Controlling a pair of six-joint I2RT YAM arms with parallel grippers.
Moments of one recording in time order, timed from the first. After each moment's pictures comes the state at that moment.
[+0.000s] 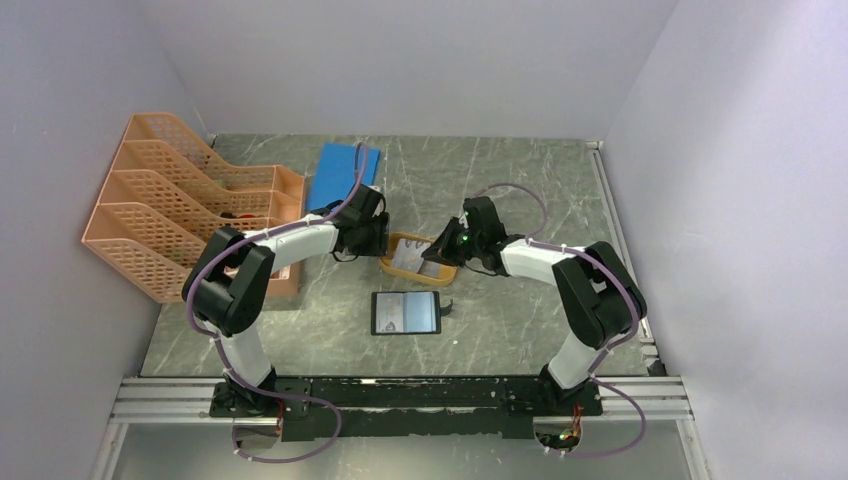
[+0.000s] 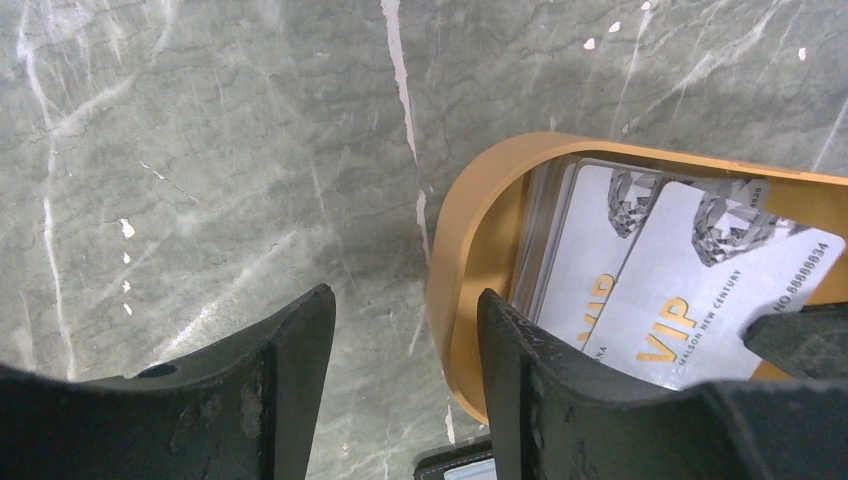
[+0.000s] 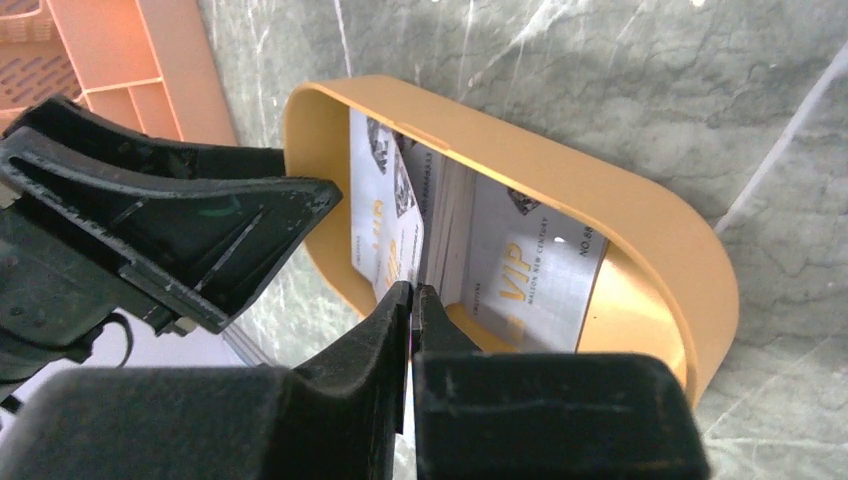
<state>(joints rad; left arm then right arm) -0.57 1.78 1.10 -0.30 -0.06 -0.47 0.49 1.69 0.82 0.14 -0.34 0.92</state>
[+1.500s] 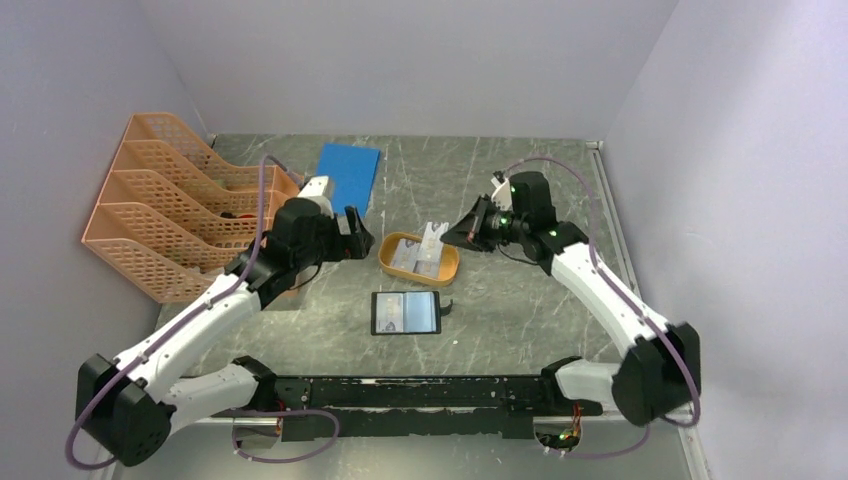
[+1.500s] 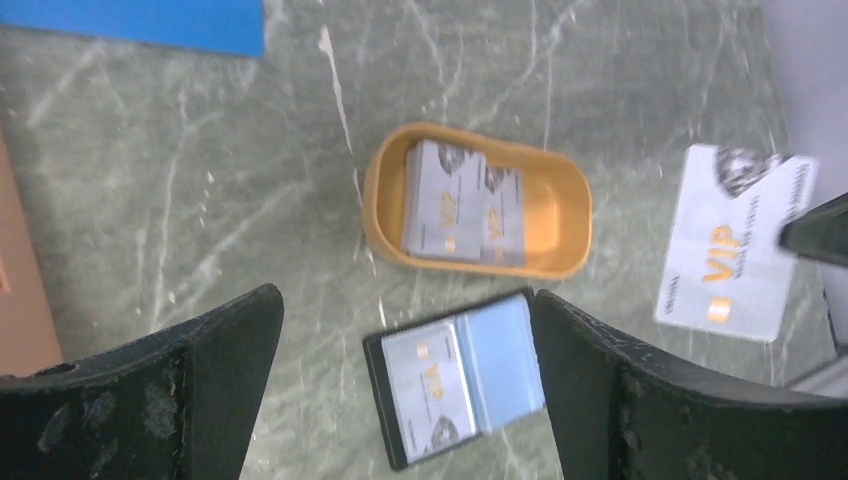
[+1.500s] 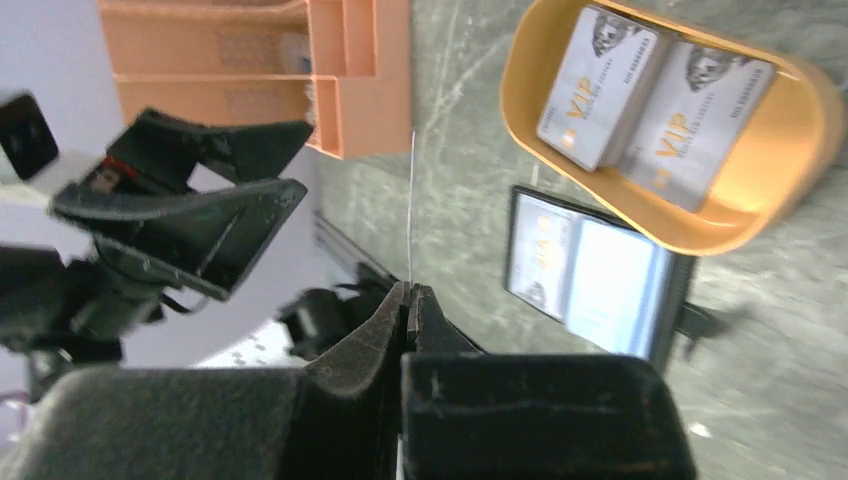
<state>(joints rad) -0.57 1.09 0.86 -0.29 -0.10 -0.54 0.38 1.31 0.98 -0.29 -0.59 0.92</state>
